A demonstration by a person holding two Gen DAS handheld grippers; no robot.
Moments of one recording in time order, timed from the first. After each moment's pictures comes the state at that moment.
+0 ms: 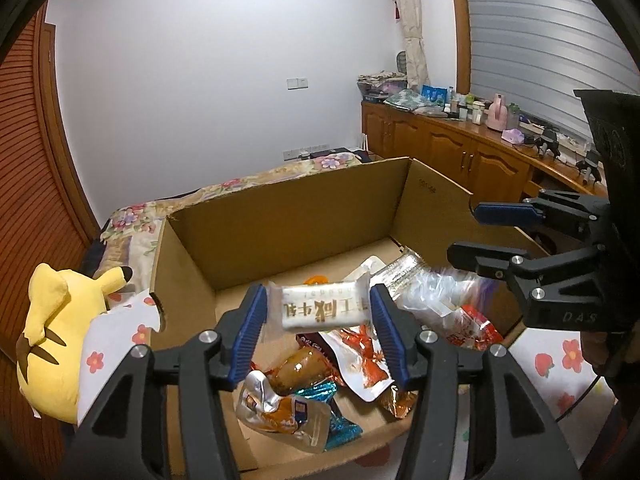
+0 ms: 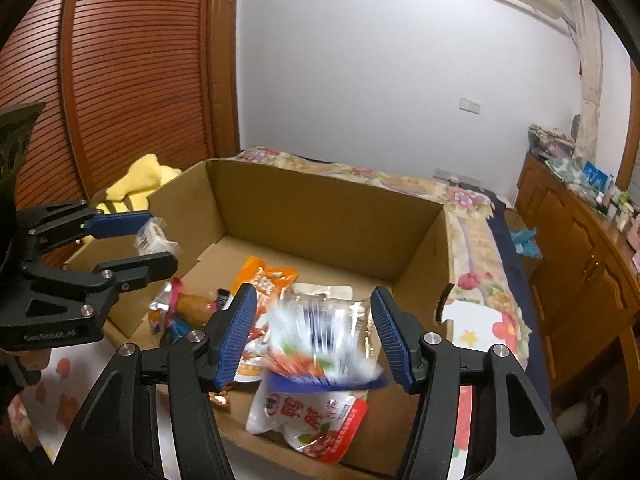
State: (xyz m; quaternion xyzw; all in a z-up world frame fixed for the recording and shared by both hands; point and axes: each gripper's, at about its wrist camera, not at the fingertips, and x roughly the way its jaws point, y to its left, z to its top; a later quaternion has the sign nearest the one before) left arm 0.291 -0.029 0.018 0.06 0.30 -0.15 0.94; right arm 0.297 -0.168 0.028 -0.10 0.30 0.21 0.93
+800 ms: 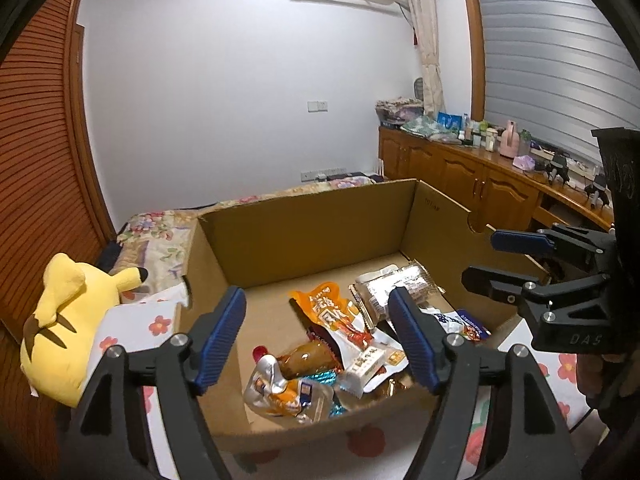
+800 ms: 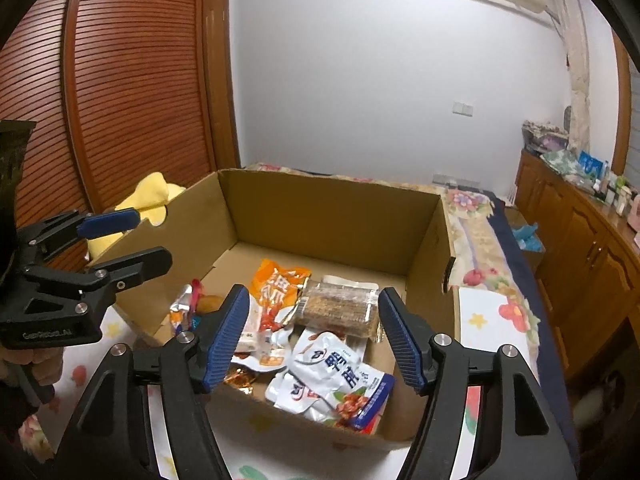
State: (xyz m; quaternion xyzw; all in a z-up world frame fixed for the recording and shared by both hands) left arm 0.255 -0.018 0.027 0.04 0.25 -0.11 0.96; right arm 0.270 -0.168 0.031 -0.06 0.27 0.21 0.94
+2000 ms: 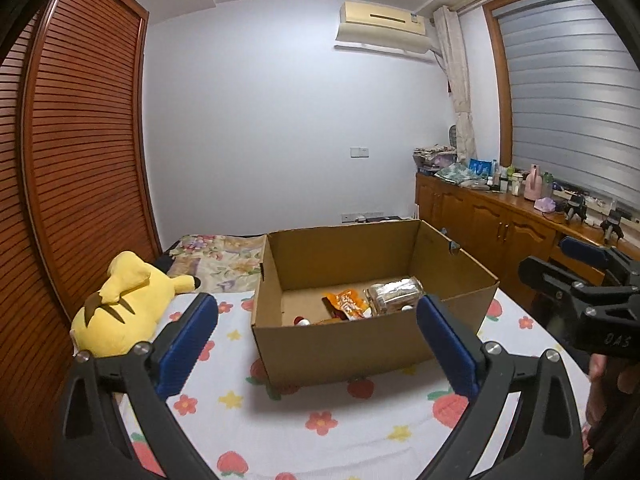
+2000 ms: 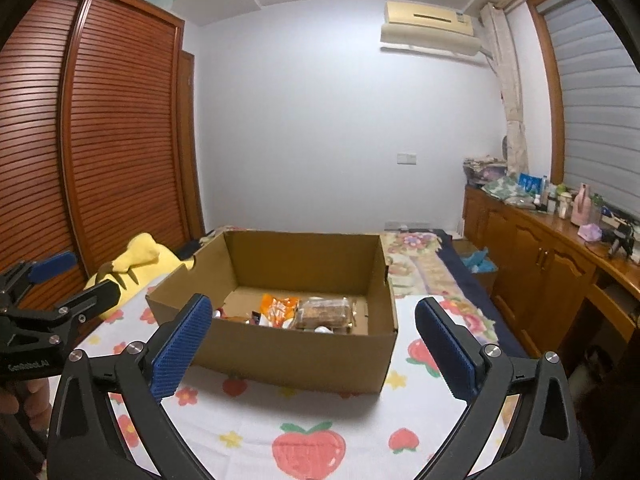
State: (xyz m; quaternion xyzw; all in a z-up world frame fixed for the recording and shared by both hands) left arm 0.120 -0.005 0.057 0.01 0.17 -0.03 0.99; right arm 0.134 -0.180 0.072 -0.02 0.16 0.12 0.98
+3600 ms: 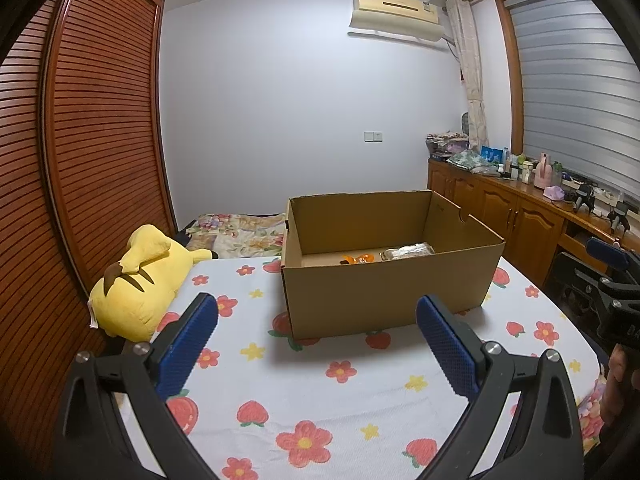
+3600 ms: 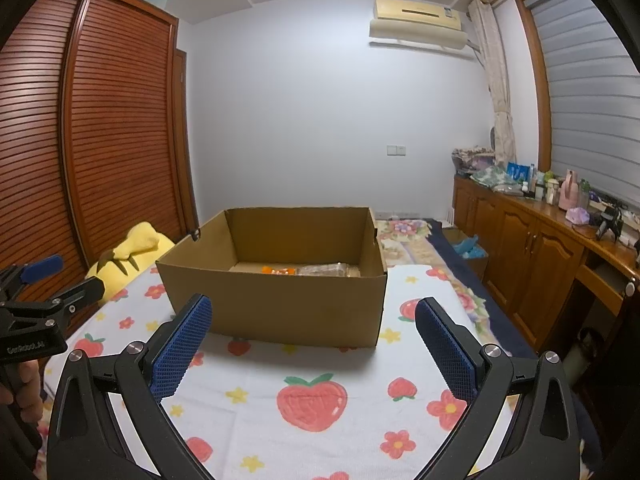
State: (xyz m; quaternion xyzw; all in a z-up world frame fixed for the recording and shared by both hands) left arm 0.080 0.014 0.030 0.01 0.20 -0.01 0.98; right arm 0.092 -0.182 0.051 -0.01 0.17 0.10 0.98
